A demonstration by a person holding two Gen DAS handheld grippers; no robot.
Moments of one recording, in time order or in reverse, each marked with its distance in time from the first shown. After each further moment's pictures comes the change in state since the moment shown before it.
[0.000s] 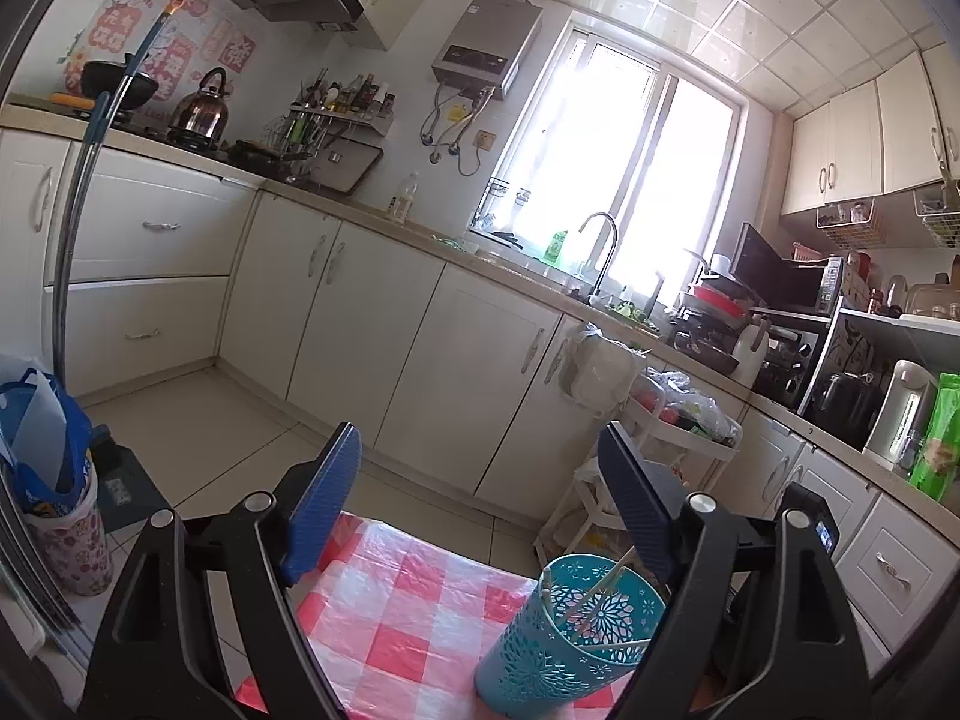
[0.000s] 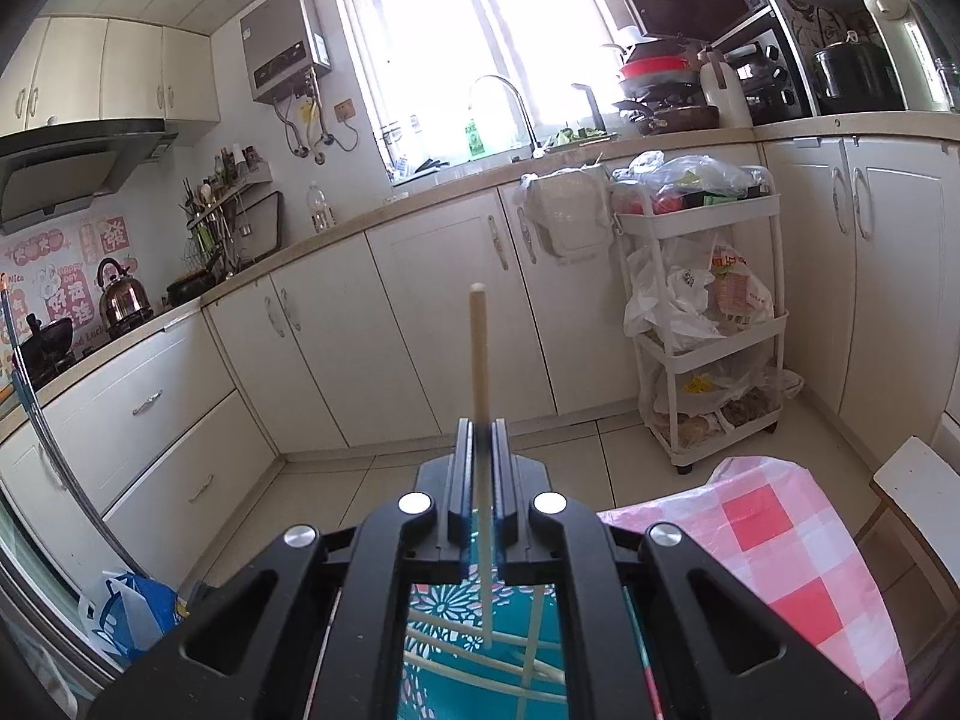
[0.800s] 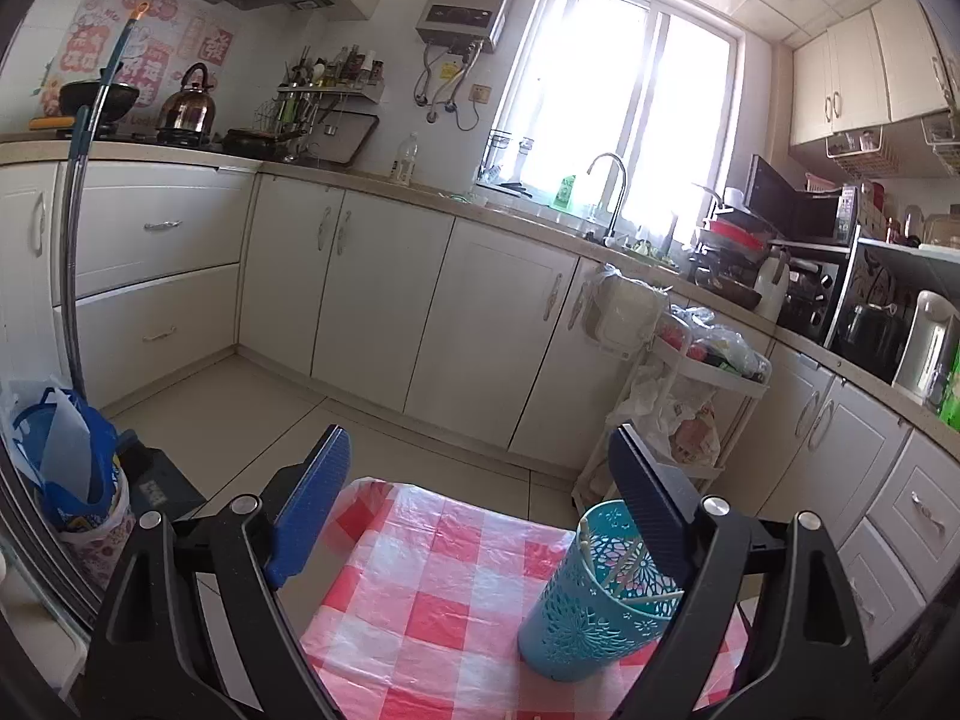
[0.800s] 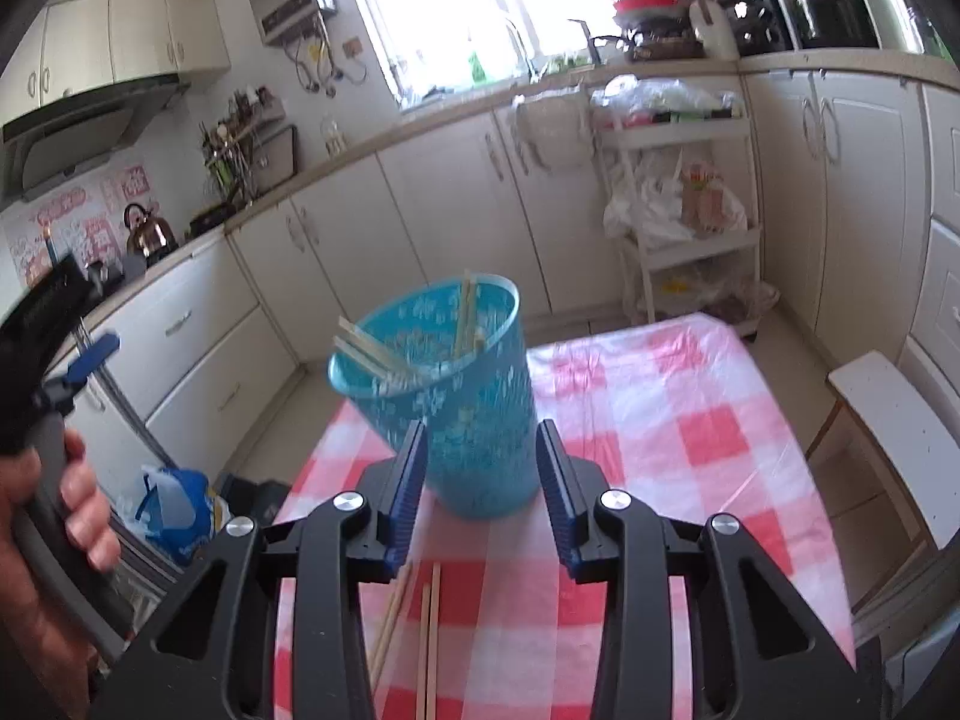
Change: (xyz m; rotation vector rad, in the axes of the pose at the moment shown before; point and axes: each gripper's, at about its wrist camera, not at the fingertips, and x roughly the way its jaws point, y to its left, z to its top) left arm 0.017 -0.008 -0.015 0.120 0.121 0.063; right arm -0.115 -0.045 -0.076 0.001 0.236 0.046
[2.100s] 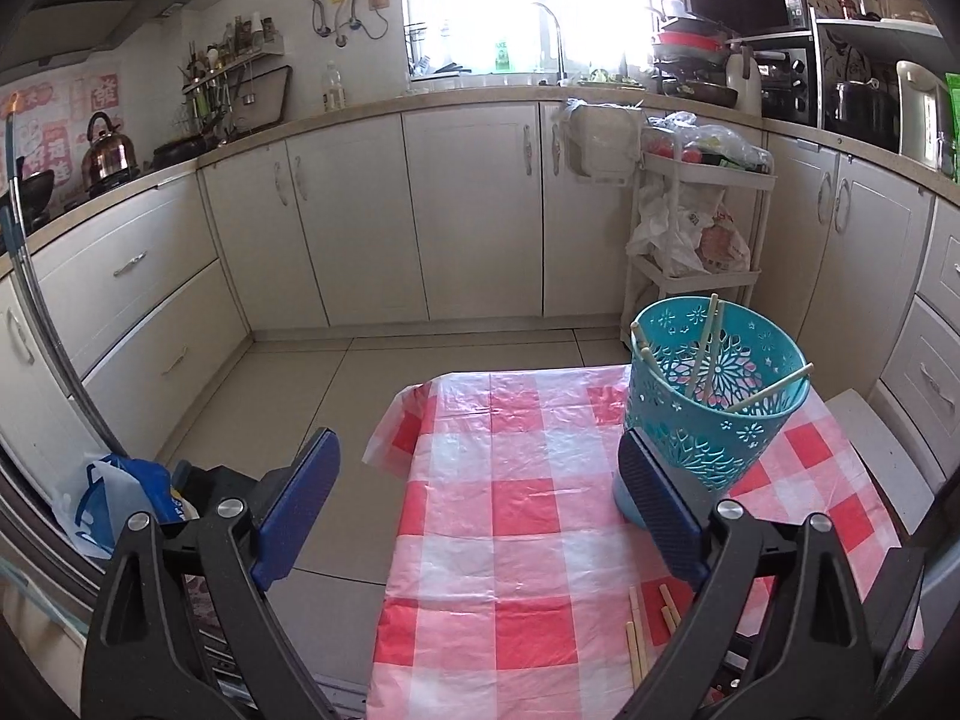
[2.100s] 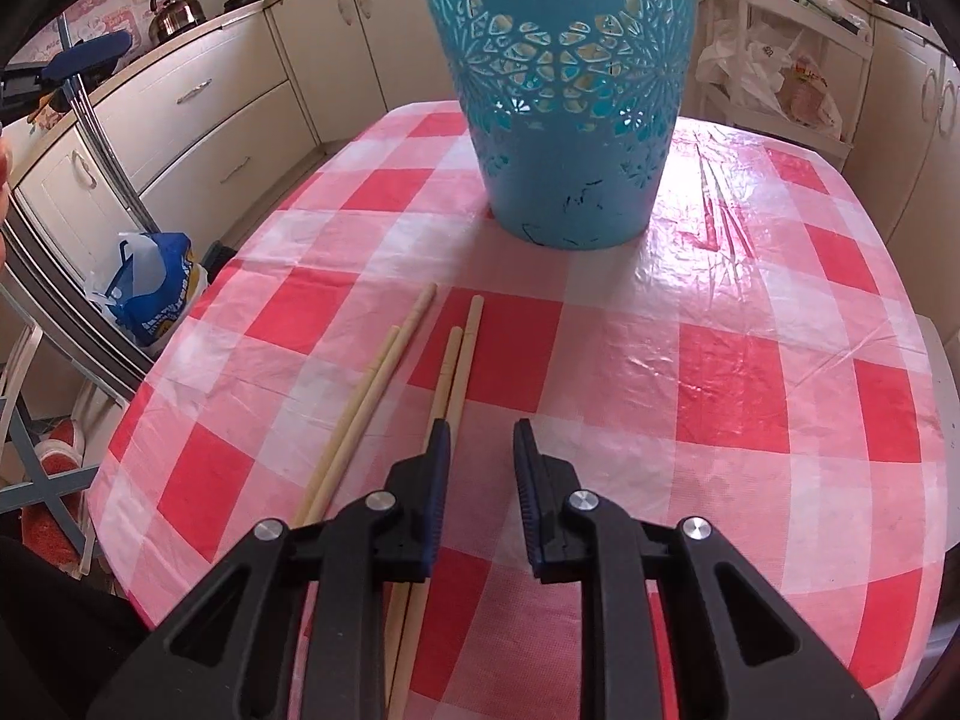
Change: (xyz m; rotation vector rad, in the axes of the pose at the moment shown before) left arm 0.031 -0.014 -0.044 0.372 0.277 0.059; right arm 0.081 0.031 -0.106 -0.240 0.398 -0.001
